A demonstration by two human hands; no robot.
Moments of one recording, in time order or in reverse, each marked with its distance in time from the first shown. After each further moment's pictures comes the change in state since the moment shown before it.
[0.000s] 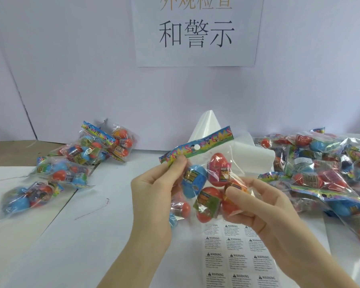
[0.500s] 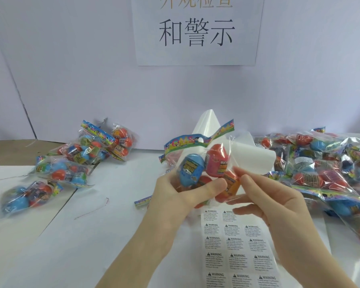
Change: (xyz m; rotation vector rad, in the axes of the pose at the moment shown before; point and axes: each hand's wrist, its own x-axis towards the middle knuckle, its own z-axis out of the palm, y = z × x) left_hand -0.003 -0.003 0.003 0.172 -0.298 -0.084; right_hand -0.002 -0.003 0.005 -0.091 0.170 -0.171
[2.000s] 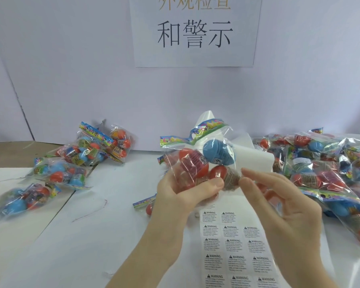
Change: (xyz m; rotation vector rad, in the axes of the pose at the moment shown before) left_hand -0.007 0.001 0.008 -0.162 -0.021 0.044; right_hand 0.000 0.017 0.001 -0.368 0.247 -0.574
